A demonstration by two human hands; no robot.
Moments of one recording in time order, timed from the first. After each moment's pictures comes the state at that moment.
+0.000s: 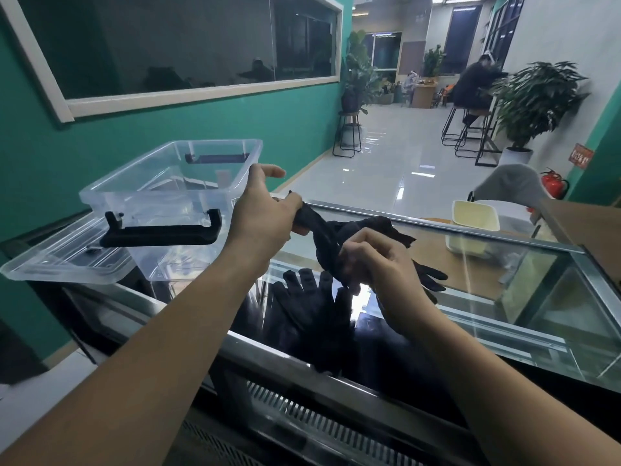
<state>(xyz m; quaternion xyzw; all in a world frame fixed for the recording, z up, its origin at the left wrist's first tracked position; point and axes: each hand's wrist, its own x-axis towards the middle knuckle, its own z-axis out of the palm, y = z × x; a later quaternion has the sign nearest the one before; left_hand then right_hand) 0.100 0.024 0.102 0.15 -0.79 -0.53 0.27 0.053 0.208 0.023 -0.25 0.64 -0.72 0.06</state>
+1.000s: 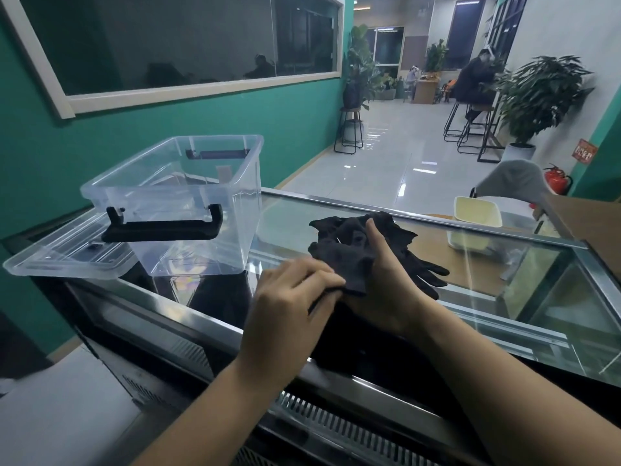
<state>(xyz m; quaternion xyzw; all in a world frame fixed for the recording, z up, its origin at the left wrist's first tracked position) 0.163 0.052 -0.005 -0.10 -0.87 -0.20 0.43 0.030 0.191 -0.004 -0.16 0.39 -0.80 0.42</state>
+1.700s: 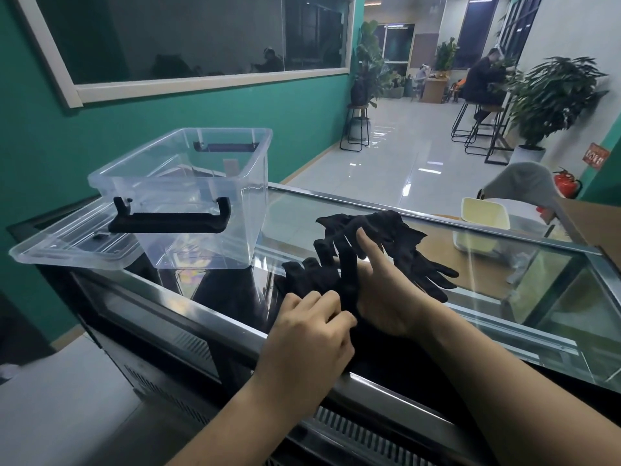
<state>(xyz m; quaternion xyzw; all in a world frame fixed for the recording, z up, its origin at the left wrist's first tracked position) 0.176 0.067 -0.034 -0.13 -0.92 -0.08 0.35 0.037 0.193 -0.005 -0.22 0.53 -0.70 0.42</state>
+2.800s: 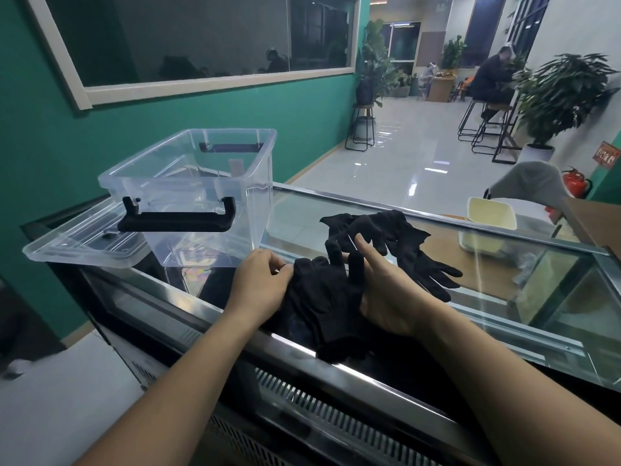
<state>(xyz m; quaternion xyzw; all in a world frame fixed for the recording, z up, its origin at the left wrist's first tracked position) 0.111 -0.018 -0.025 0.23 -0.87 -0.37 0.22 0.044 0.189 0.002 -0.12 0.47 -0.76 0.43</state>
